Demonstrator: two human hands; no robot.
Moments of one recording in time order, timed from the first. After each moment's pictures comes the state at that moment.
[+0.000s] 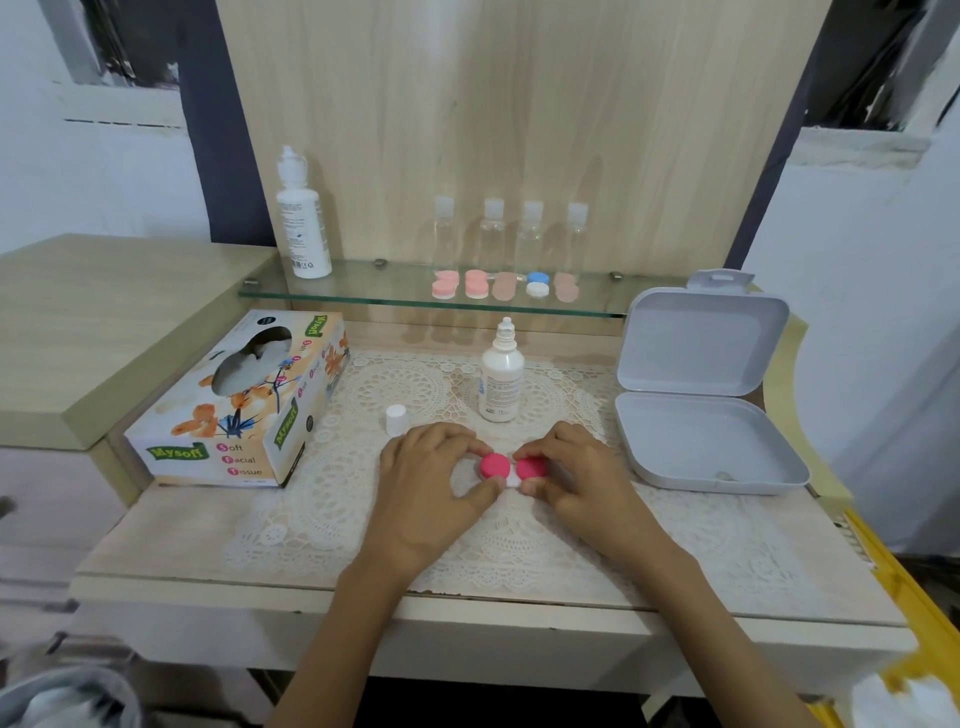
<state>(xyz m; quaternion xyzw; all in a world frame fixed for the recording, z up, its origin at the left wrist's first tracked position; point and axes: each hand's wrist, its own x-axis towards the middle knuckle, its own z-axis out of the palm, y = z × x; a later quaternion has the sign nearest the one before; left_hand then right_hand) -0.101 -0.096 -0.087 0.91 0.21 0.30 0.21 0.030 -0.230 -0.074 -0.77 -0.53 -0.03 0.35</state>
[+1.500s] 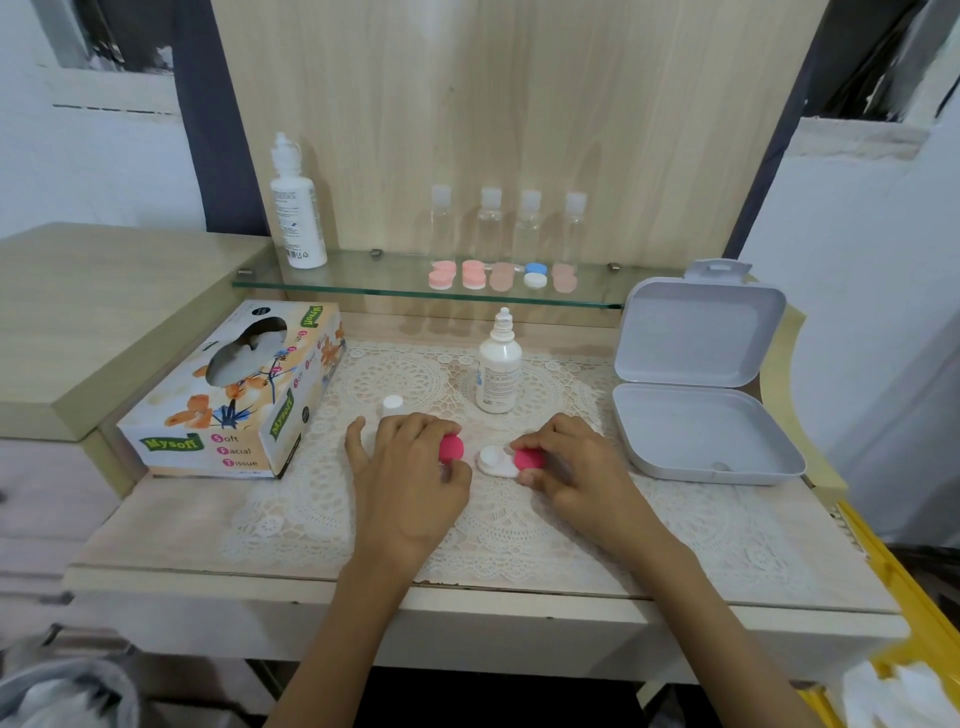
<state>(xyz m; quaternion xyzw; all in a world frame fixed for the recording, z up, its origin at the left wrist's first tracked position) -0.106 -0.101 -0.081 0.90 0.30 0.30 0.10 0.025 -0.234 -0.071 -0.77 -0.53 -0.02 0.34</state>
